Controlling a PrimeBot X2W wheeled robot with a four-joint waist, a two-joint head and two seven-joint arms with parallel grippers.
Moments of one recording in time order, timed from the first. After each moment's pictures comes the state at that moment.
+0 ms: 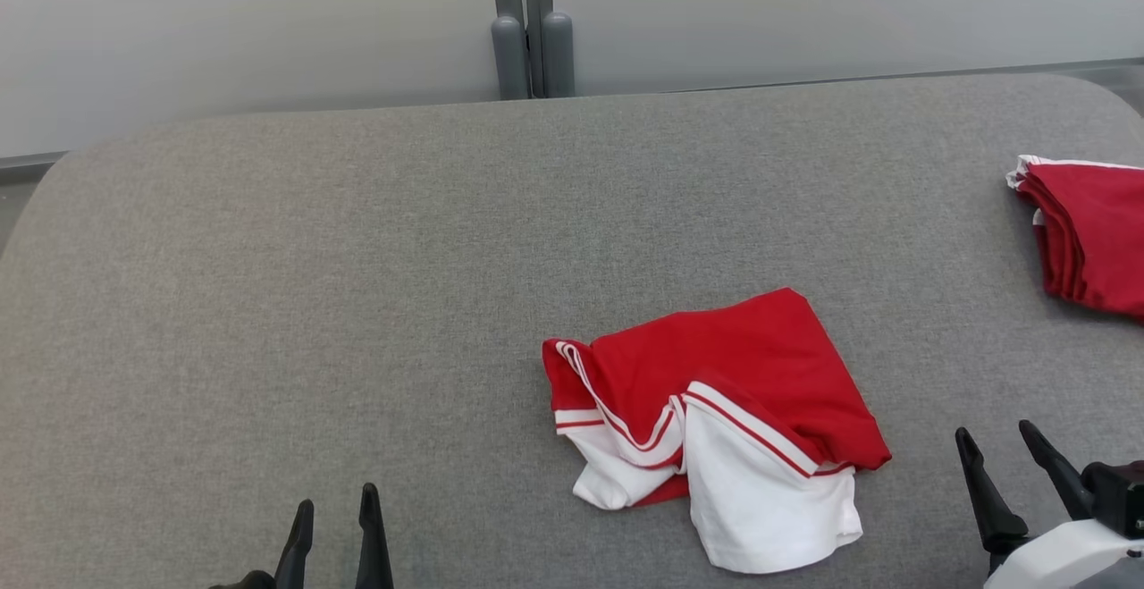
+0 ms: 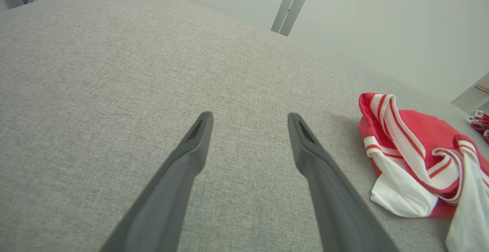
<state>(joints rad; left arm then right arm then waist) 0.20 0.05 -0.17 0.15 -0.46 0.03 -0.26 0.07 -0.38 0.11 0.33 0.42 0.13 -0.26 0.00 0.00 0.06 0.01</state>
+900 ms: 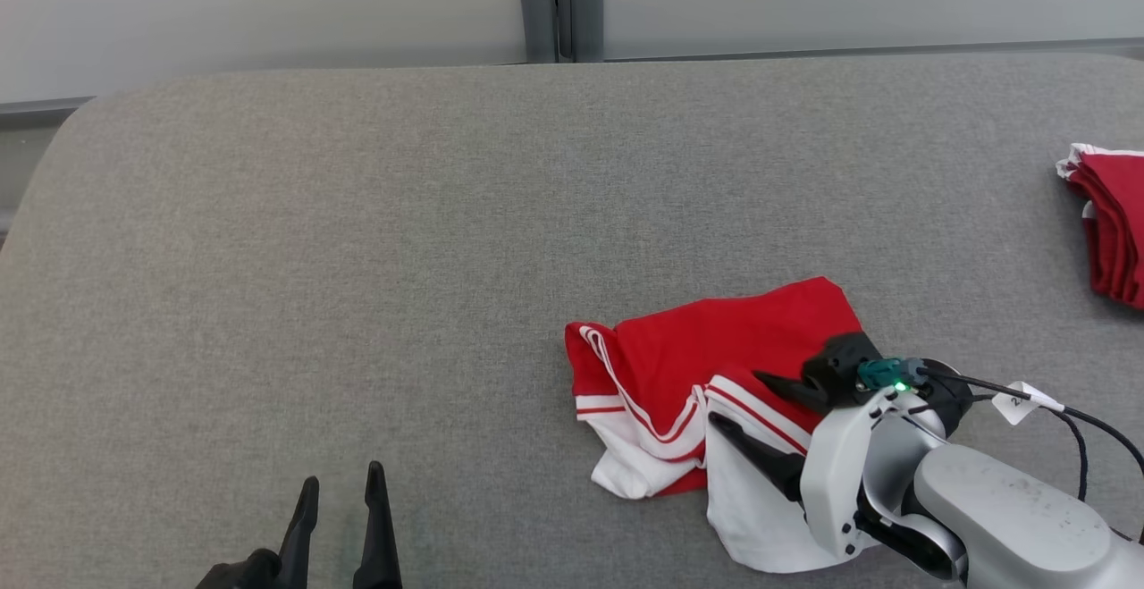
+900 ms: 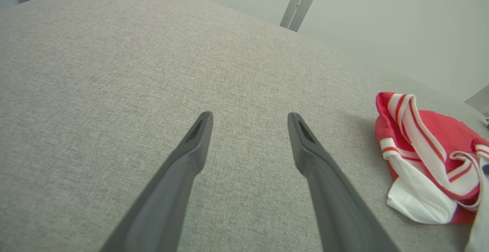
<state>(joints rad) 0.16 0.05 -0.18 0.15 -0.45 0.03 -0.26 -0.47 -0.53 0.92 0.29 0.71 0.13 0.06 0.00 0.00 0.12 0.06</state>
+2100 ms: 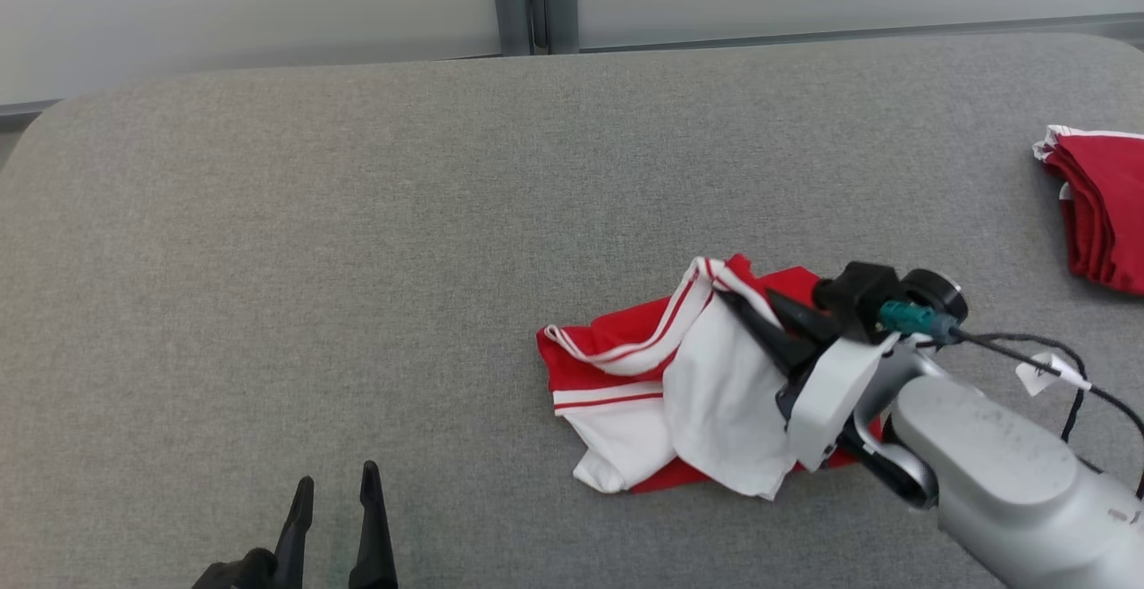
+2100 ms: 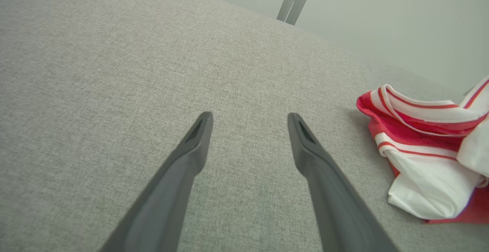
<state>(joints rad) 0.16 0.05 -0.16 0.16 -0.44 0.03 -0.26 -0.64 -0.46 0.94 0.46 0.66 0.13 -0.25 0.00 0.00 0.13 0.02</state>
